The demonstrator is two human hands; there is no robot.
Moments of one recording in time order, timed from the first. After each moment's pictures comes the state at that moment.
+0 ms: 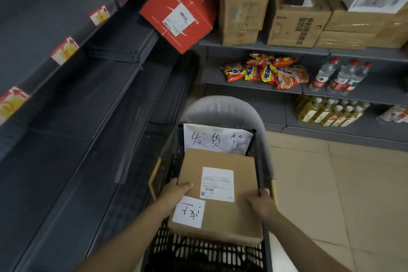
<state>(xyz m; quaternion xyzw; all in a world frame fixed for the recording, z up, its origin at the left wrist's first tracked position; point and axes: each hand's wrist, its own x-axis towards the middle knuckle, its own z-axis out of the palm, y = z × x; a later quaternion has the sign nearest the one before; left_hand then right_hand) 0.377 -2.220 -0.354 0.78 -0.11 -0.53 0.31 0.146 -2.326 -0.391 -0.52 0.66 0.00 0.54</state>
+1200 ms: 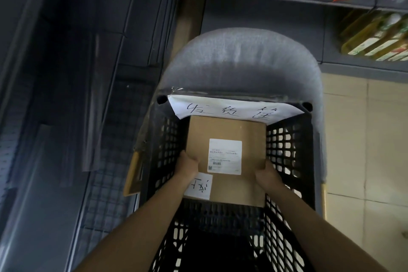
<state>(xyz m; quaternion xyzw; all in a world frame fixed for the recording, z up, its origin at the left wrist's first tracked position) 0.433 -2.354 -0.582 0.83 -0.05 -0.52 0.18 0.230 -2.428 -0.592 -0.45 0.71 0.10 0.52</state>
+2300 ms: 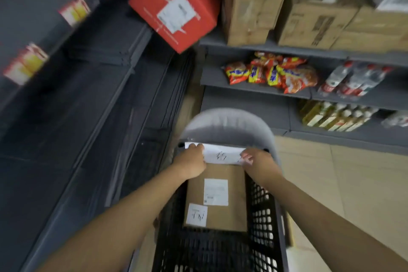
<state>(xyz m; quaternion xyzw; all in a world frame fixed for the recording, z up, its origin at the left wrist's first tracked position) 0.462 -2.393 -0.340 0.80 -0.51 -0.33 0.02 0.264 -2.472 -0.341 -0.78 0.53 0.02 0.34</state>
